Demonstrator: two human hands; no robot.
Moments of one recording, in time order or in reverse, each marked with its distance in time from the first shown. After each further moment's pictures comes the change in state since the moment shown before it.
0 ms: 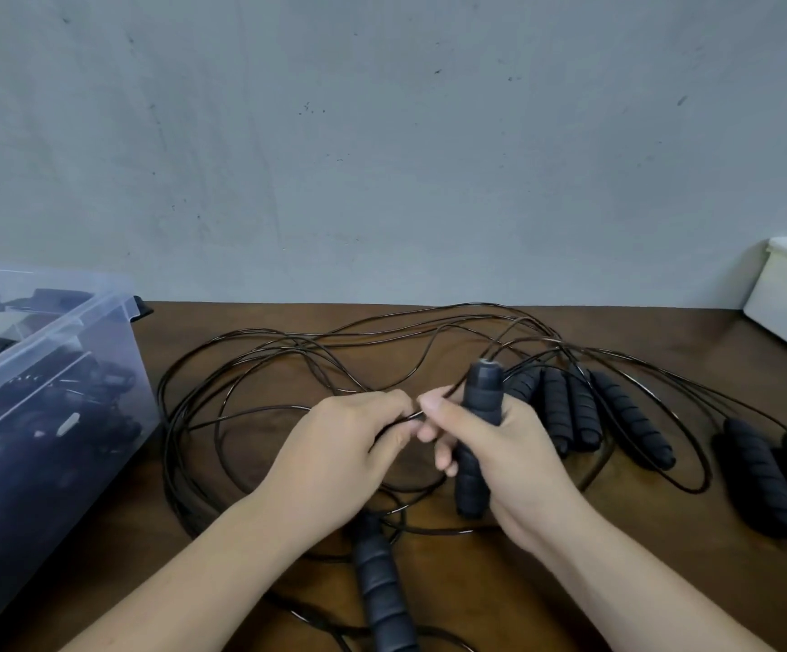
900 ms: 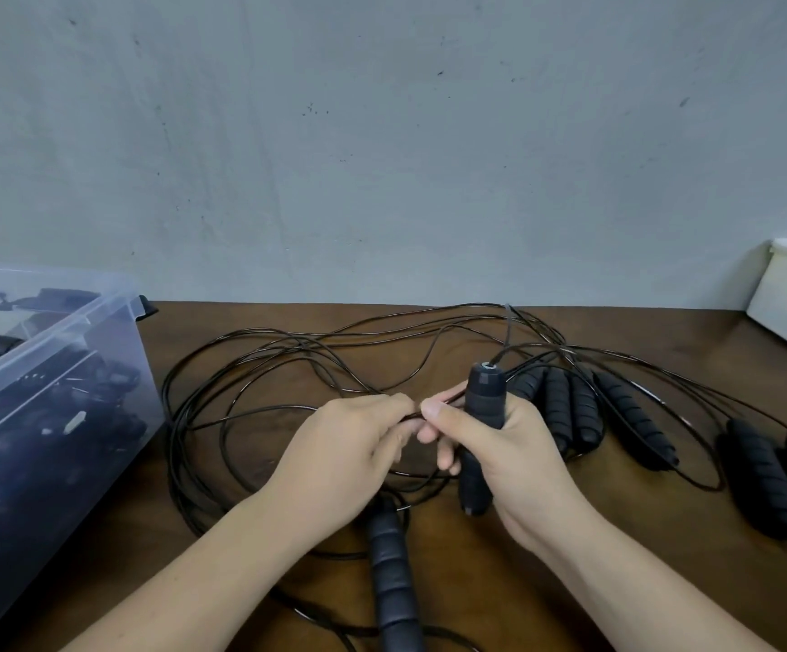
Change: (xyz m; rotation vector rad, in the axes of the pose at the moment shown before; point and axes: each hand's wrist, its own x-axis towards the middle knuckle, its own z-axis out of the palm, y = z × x) left_hand -0.002 0.000 0.003 -0.002 -0.011 0.007; right_hand 0.000 0.004 -0.001 -0.033 -0.018 -0.048
